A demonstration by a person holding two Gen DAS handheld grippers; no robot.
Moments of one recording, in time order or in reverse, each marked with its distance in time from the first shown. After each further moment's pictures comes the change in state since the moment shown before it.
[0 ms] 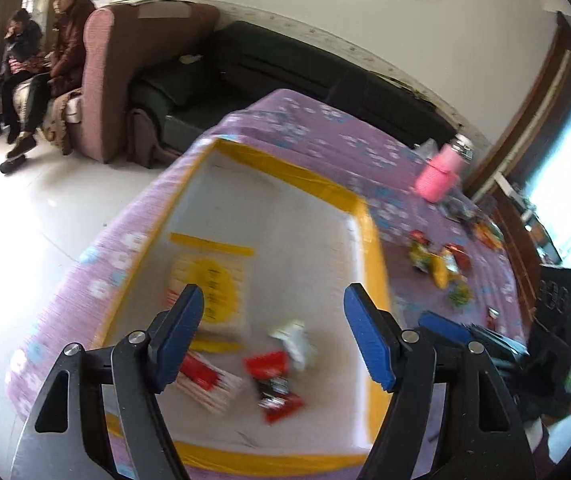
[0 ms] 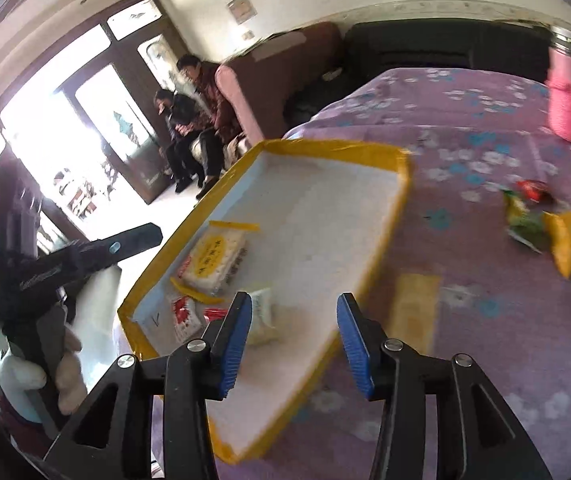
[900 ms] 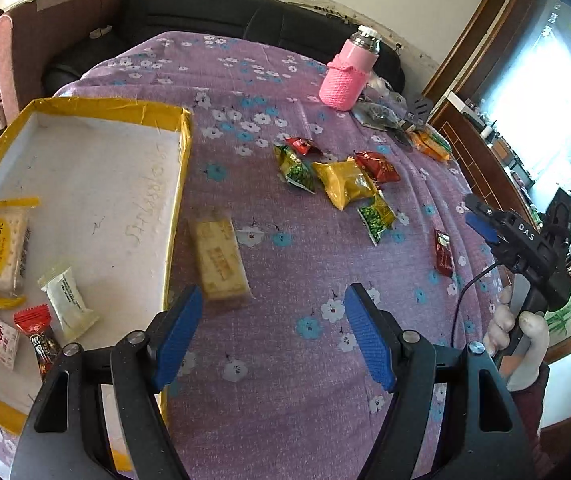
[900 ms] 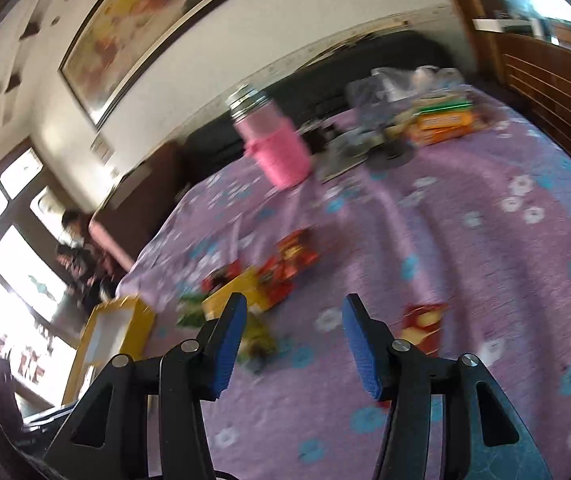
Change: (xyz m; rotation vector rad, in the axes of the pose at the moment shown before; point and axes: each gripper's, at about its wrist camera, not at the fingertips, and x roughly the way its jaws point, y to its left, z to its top) left arm 0.066 -0.156 -0.046 0.165 0.197 -0.108; right arm -0.178 -0.258 -0.038 0.441 -0.368 -0.302
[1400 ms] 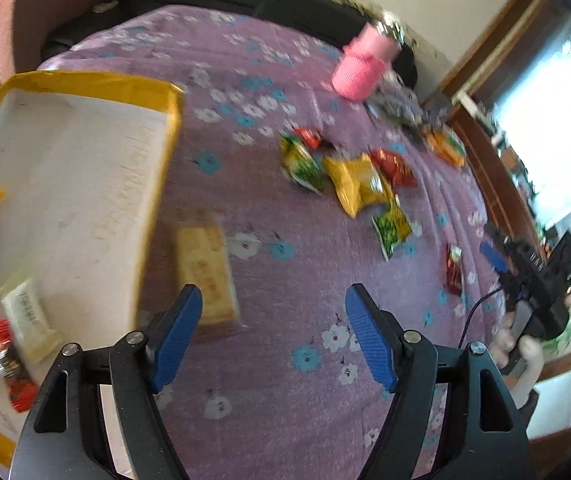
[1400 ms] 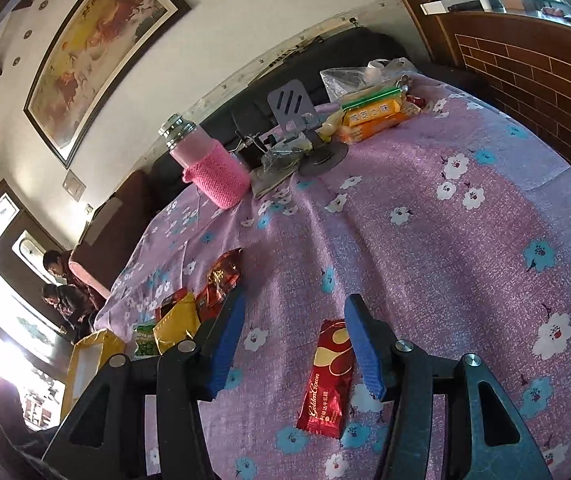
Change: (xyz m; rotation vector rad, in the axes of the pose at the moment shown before) left arm 0.048 -0.003 0.016 -0.043 0.079 -0.010; right arm 0.003 -0.060 0.004 0.118 -0.025 -0.060
